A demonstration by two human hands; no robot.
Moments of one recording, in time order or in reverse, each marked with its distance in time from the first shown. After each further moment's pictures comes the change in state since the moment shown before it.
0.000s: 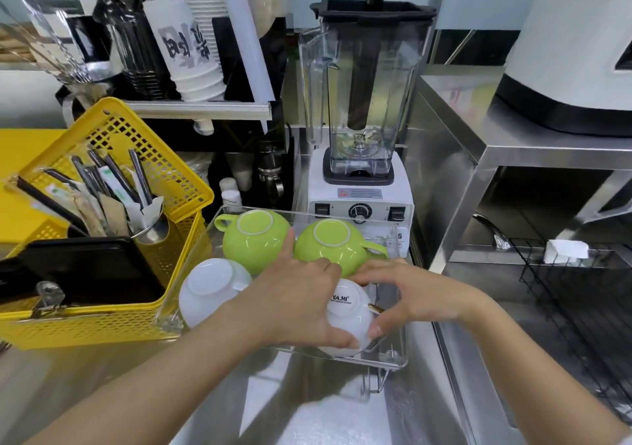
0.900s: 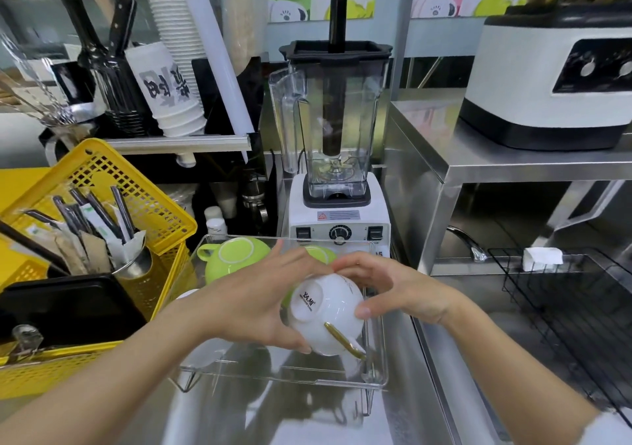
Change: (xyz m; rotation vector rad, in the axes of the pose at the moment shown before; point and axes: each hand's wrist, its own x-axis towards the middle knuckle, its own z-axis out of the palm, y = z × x) left_hand -0.006 -0.033 -0.028 -0.460 0.123 0.259; right_hand -0.003 0.006 -0.015 0.719 0.060 -0.052
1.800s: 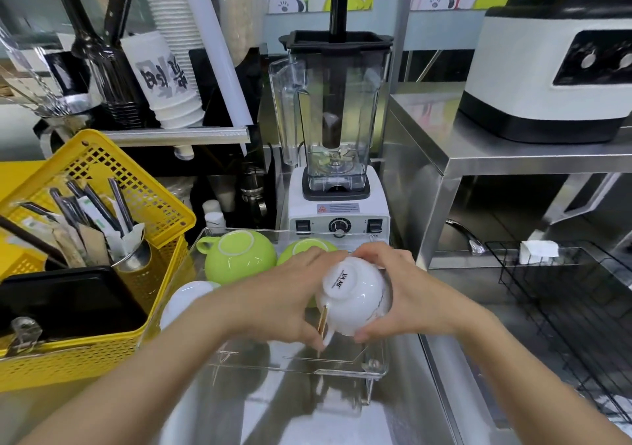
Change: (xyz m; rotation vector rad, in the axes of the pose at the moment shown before) left_hand 0.013 0.017 0.012 -0.067 -0.163 -0.156; right_hand -0.029 -0.012 0.022 -0.603 0.278 0.063
